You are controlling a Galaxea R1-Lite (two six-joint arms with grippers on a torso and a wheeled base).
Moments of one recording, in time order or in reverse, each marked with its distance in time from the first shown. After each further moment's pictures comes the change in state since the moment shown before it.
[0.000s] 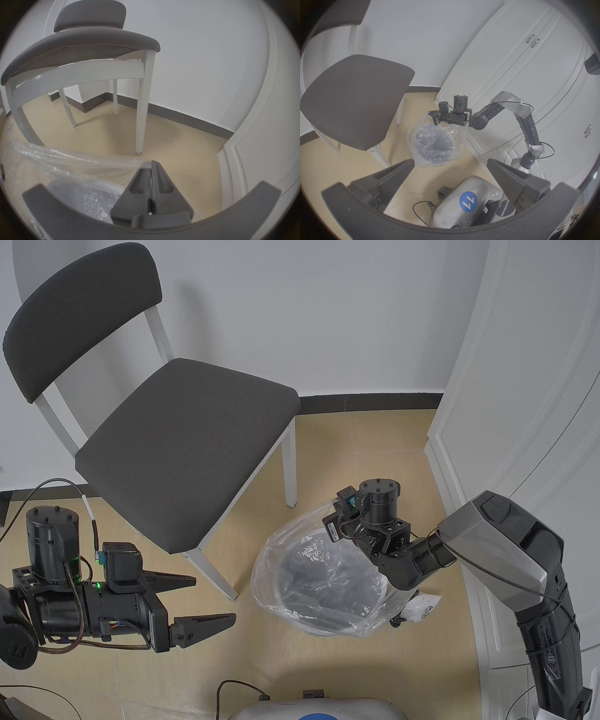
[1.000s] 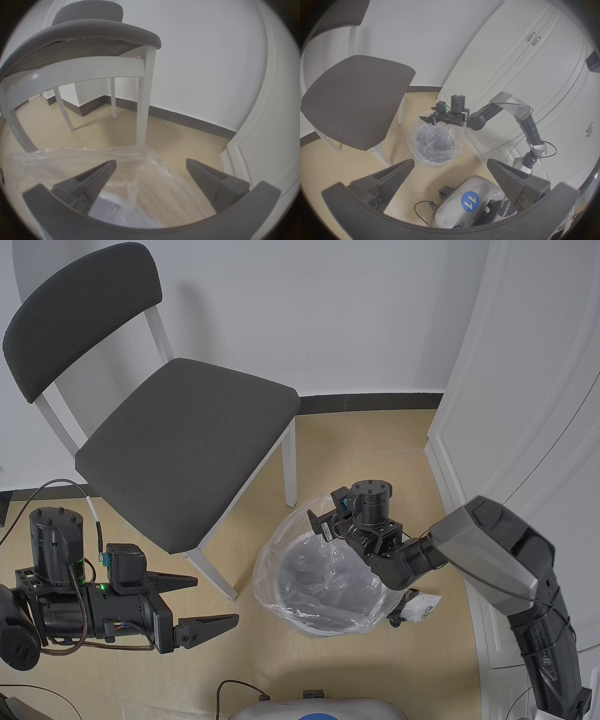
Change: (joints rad) left arm -0.019 0.010 0.000 -0.006 0.032 0.003; right arm 0.011 0.051 -0.088 0.028 -0.008 0.023
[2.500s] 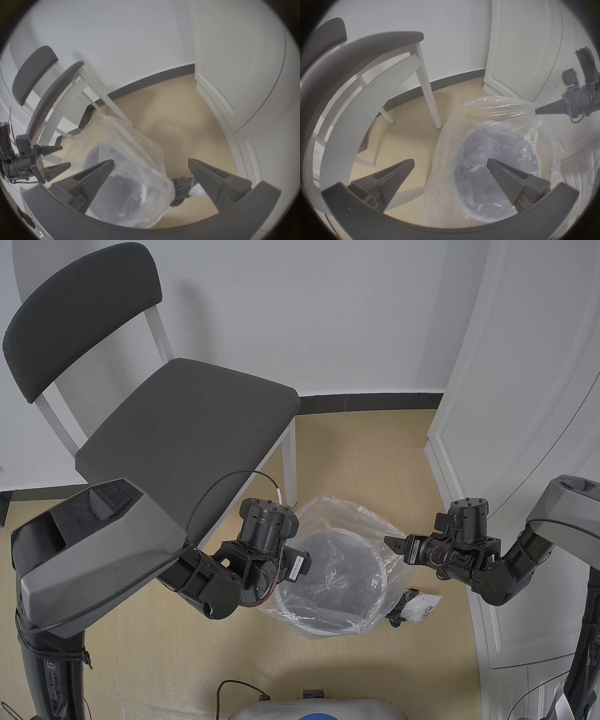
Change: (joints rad) left arm -0.219 0.845 -0.724 -0.057 0.820 0.056; right arm -0.216 -0.412 0.788 -0.103 0.225 0.598
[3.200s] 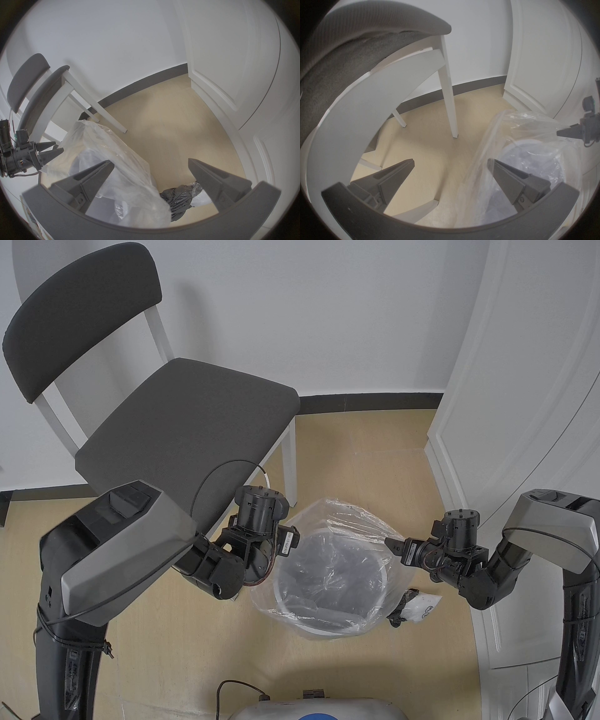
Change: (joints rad) left arm 0.079 0.126 -0.176 -0.056 0.072 -0.002; right arm -0.046 0.172 -0.073 -0.136 0.003 0.040
